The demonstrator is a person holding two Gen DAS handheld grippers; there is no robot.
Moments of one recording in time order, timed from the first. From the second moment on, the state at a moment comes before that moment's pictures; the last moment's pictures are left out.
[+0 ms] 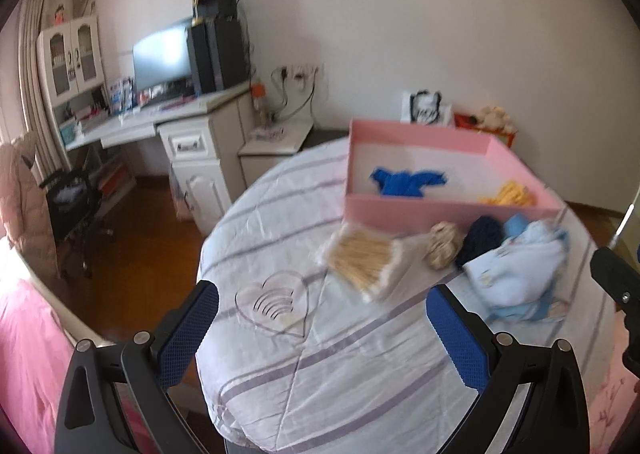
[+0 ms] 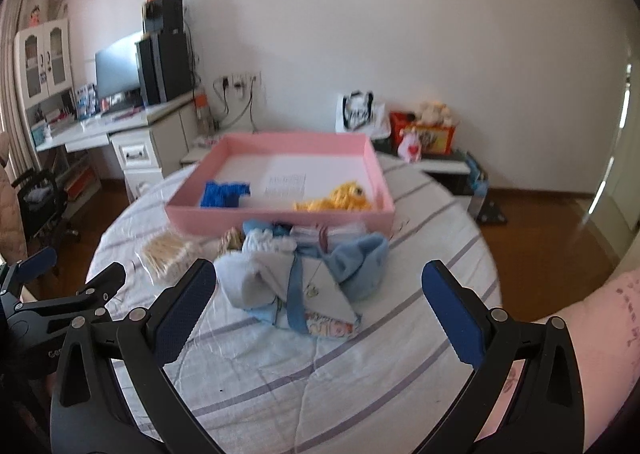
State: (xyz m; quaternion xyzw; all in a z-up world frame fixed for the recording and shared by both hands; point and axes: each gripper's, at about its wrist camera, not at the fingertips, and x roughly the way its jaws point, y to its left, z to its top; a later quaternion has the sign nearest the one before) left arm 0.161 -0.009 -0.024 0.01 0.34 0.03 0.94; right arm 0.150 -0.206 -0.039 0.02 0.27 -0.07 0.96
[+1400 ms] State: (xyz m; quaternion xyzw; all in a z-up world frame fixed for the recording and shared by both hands) left arm 0.217 0.008 -0.079 0.00 0.40 0.01 0.91; right arm 0.191 -0.212 -0.067 0.06 0.33 -0.05 0.94
